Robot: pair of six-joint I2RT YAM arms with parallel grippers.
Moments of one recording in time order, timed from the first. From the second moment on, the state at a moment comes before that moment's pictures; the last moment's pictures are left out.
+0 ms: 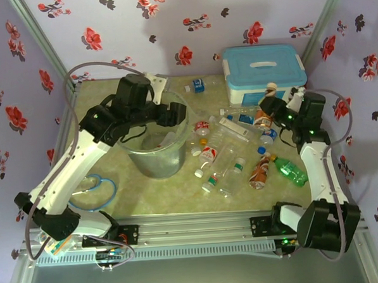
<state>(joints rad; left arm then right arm) -0.76 1.40 1.72 -0.89 0.07 -0.31 -0.15 1.11 0.90 -0.22 -0.69 0.72</state>
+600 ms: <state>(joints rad) -0.86 1.59 1.75 -0.67 0.33 -0.39 0.23 1.19 0.95 0.28 -0.77 1.07</state>
